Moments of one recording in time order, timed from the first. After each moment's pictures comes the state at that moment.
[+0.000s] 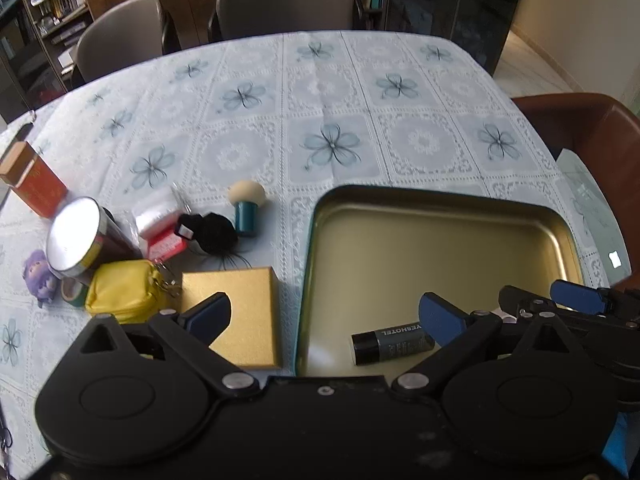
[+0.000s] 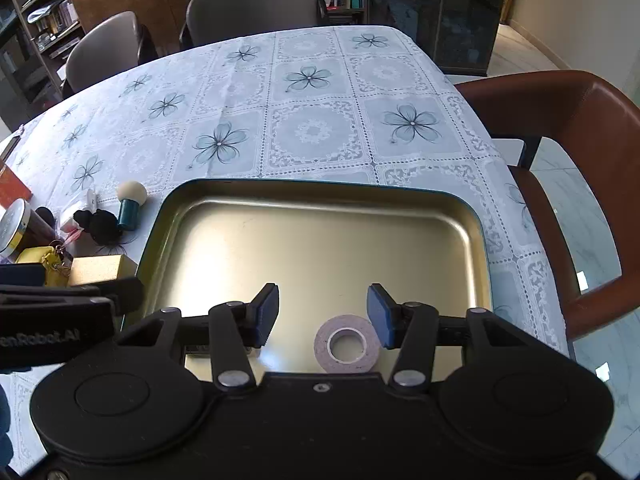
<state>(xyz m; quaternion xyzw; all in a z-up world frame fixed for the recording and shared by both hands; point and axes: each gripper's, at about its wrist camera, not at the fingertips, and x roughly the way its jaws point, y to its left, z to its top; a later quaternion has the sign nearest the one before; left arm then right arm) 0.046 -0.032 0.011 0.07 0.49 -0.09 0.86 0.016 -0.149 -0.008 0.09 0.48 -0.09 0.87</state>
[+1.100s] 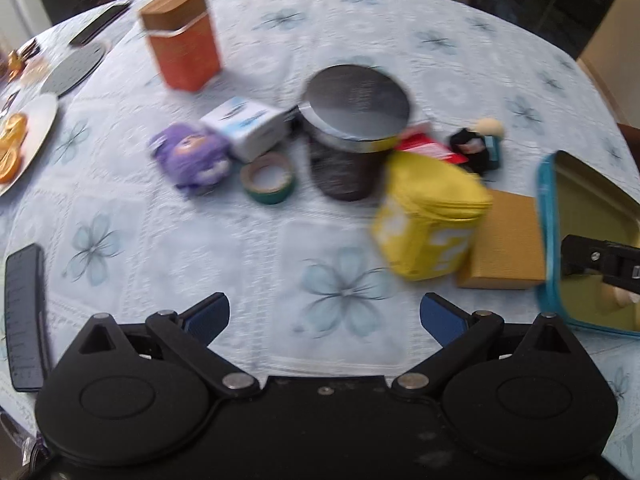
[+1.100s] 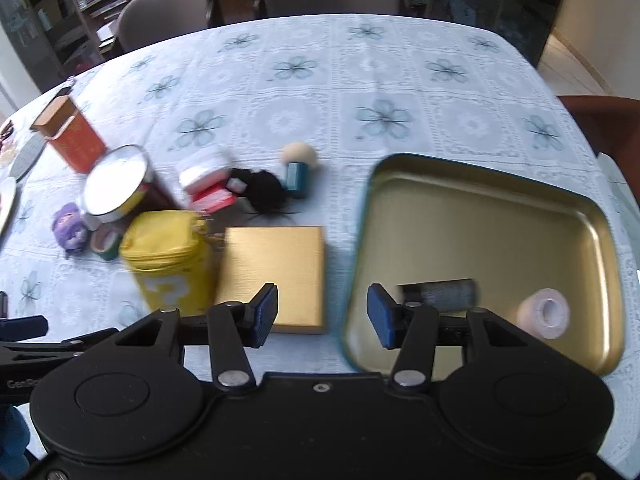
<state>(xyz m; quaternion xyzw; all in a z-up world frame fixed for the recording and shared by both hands) 0.035 0.233 -0.026 -0.02 0.56 -0.02 0.83 0.048 0.035 -0.001 0.06 0.50 -0.03 0.86</state>
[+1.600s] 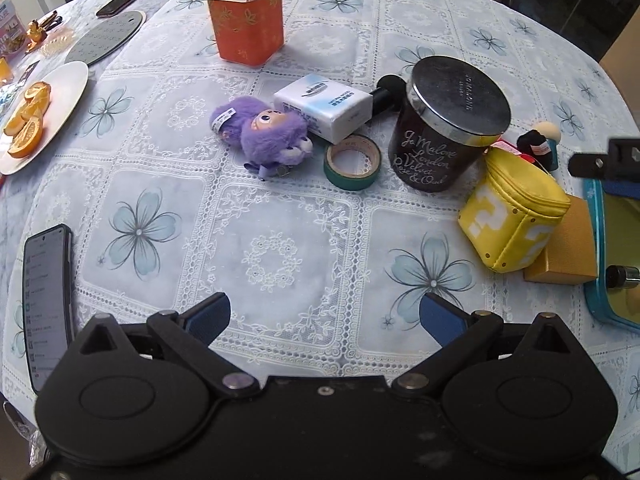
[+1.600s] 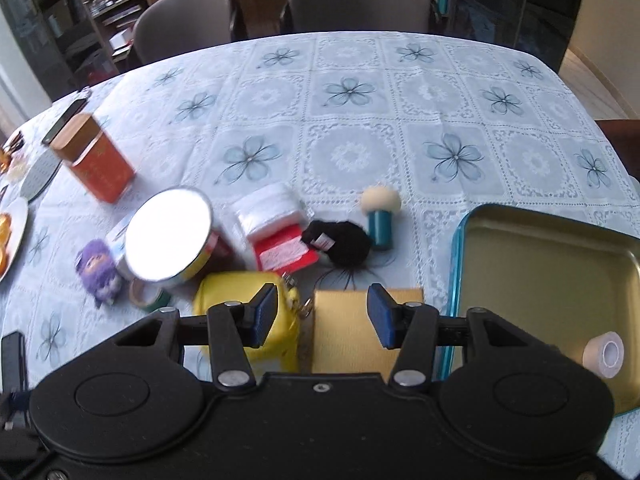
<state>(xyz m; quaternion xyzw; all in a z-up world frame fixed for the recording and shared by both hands) 0.037 0.293 -0.038 -0.03 0.57 -0.01 0.82 0.107 0.087 -0.002 0.07 0.49 -0.04 0.87</state>
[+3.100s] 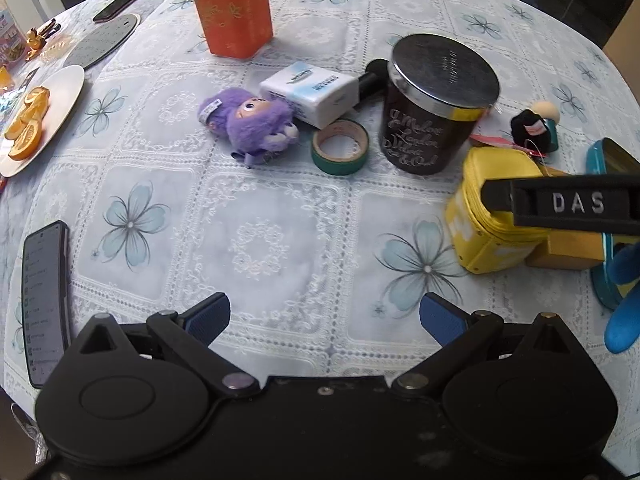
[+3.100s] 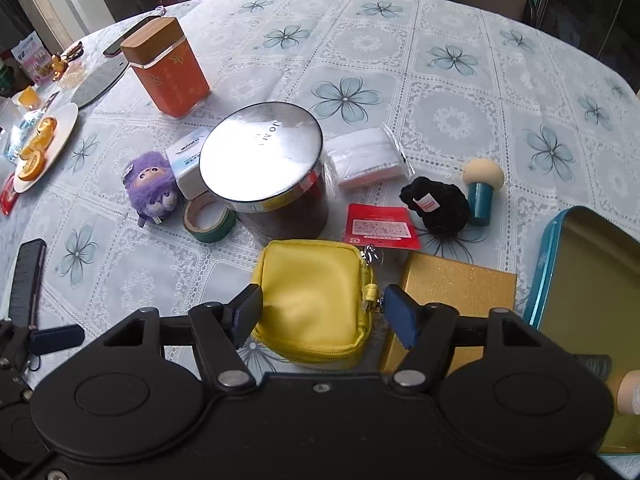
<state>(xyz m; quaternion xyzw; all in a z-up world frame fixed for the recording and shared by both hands) 0.031 0.277 -0.049 -0.01 0.57 0.00 0.82 0.100 0.138 -0.027 -0.01 0.53 0.07 0.84</state>
